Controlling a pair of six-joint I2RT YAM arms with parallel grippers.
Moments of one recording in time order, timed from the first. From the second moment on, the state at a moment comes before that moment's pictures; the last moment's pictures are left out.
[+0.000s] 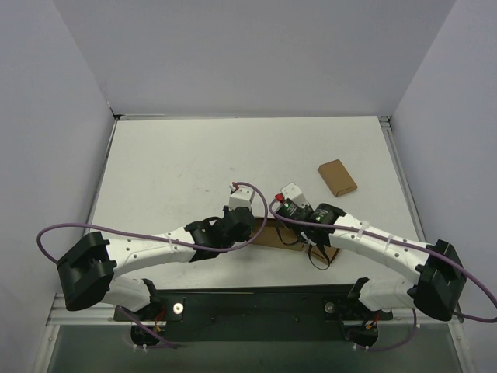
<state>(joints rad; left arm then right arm) -1.10 1.37 0.80 -0.14 -0.52 -0.62 0.92 1.26 0.88 -0.84 0.58 0.29</state>
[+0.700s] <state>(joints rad) -1.10 1.37 0.81 -0.15 -0.53 -0.58 0.88 1.29 0.96 -0.93 0.48 0.35</state>
